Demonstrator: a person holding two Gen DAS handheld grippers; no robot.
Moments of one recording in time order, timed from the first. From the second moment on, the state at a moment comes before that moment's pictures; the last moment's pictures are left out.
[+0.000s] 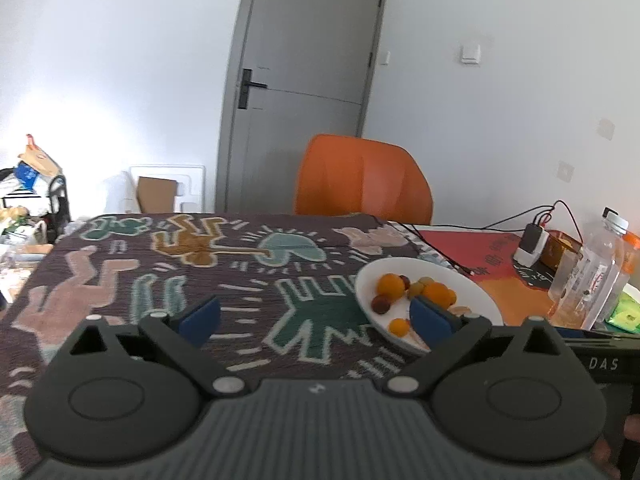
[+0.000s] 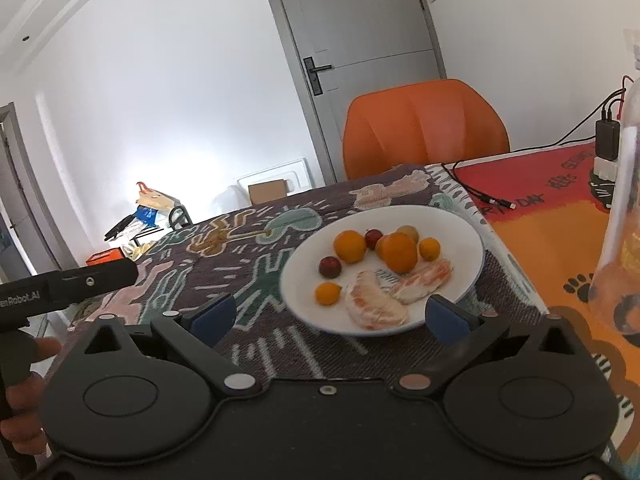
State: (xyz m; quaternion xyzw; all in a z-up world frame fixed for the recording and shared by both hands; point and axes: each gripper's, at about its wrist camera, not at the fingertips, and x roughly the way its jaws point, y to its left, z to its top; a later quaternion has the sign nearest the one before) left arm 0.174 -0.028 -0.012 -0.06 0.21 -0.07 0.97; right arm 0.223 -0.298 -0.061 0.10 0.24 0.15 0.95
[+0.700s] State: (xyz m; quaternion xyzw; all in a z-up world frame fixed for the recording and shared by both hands) left arm 0.075 -0.001 0.015 -0.03 0.22 0.00 0.97; right arm 0.154 -0.269 -0.029 0.07 0.24 0.19 0.95
